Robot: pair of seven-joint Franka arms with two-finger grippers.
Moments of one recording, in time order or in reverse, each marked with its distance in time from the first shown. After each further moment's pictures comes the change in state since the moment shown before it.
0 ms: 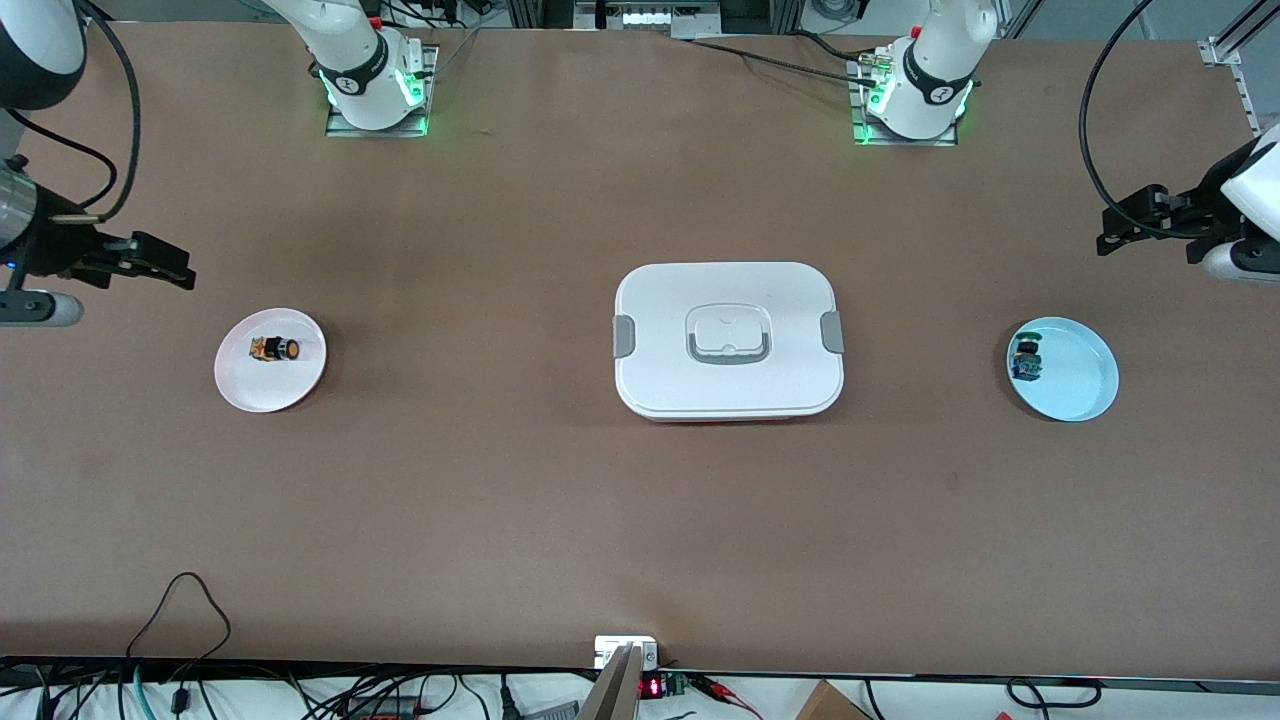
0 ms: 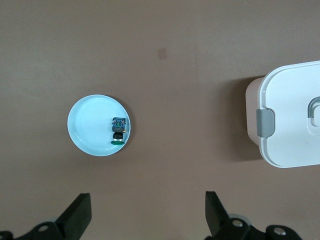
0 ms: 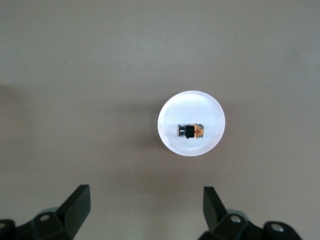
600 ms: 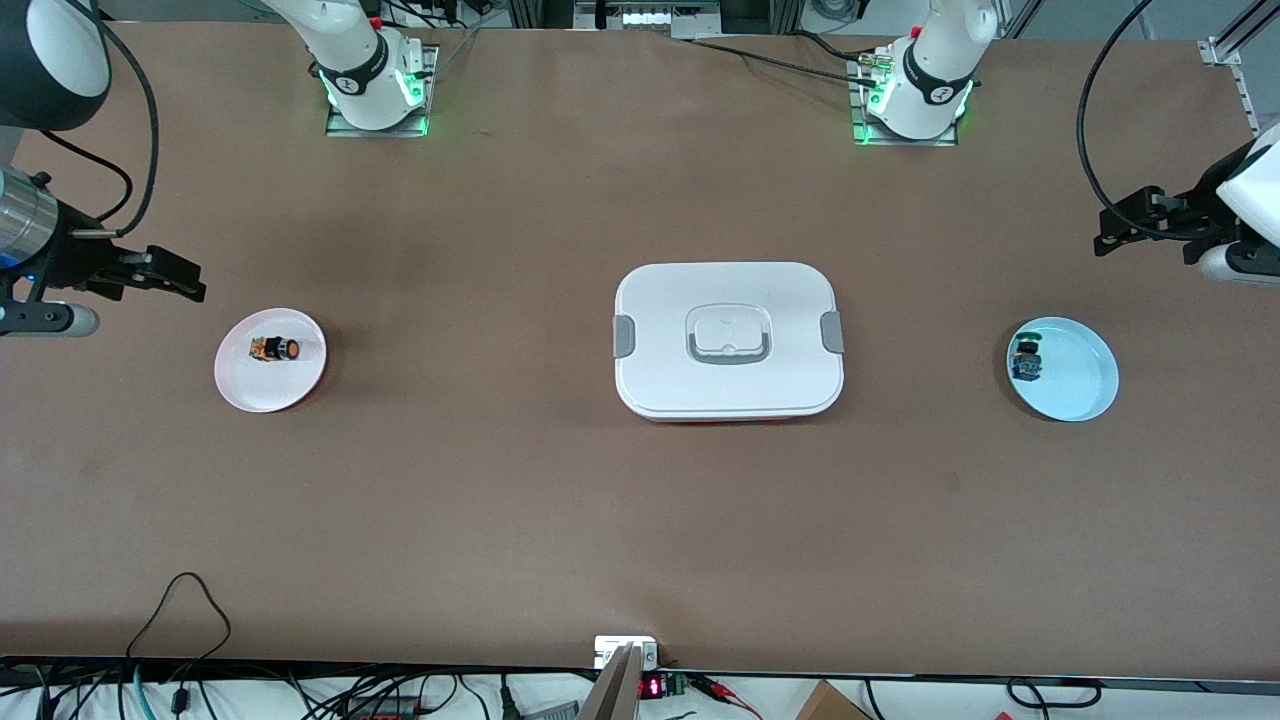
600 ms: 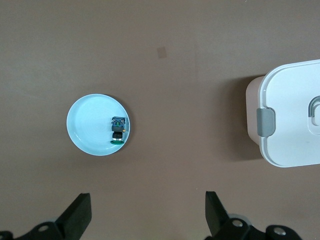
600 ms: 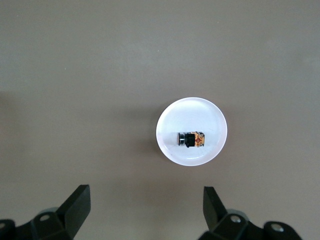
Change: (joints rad) left arm 0.000 0.000 -0.001 -0.005 0.000 0.002 0.000; right arm 0.012 -0.037 -0.015 -0.157 0.000 0.148 0.000
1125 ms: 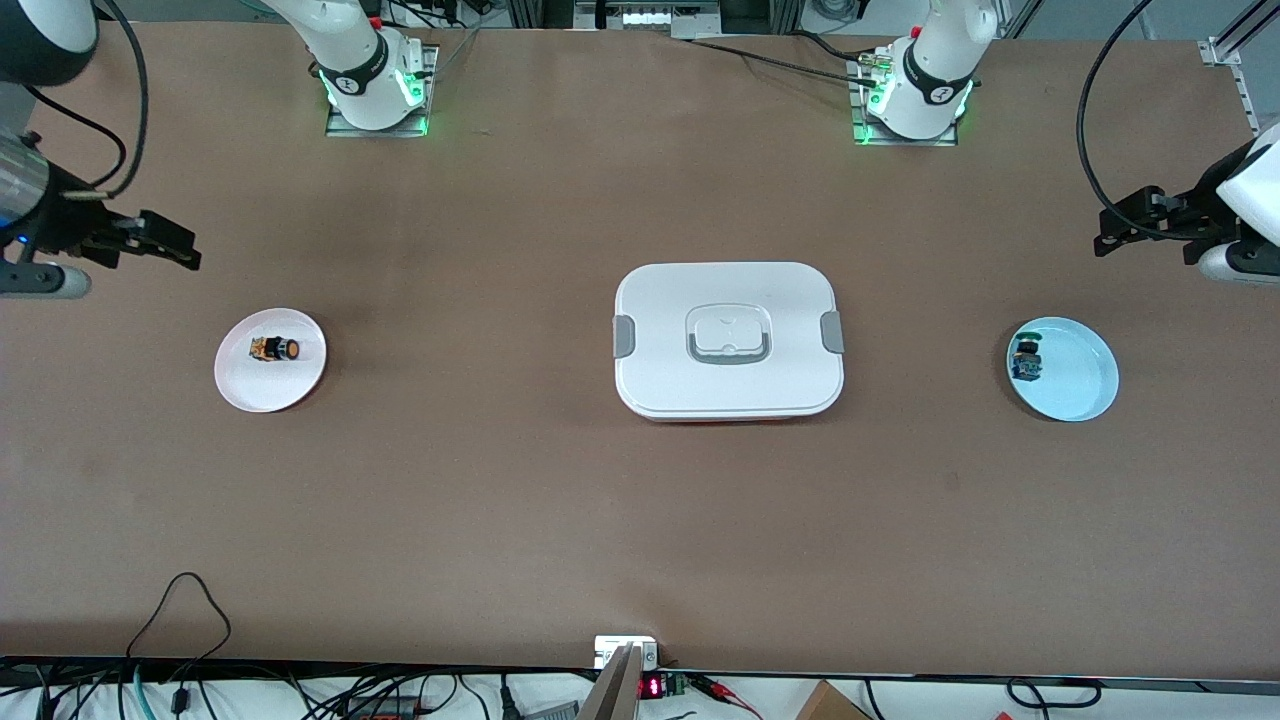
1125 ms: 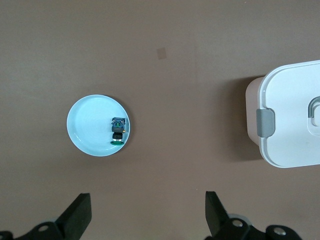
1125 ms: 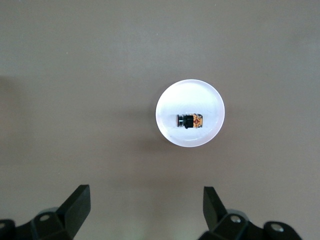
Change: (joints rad) left arm 0.000 -0.002 -0.001 0.000 0.000 0.002 0.000; right arm 0.000 -0.082 -0.007 -0.004 0.000 -0.103 0.000
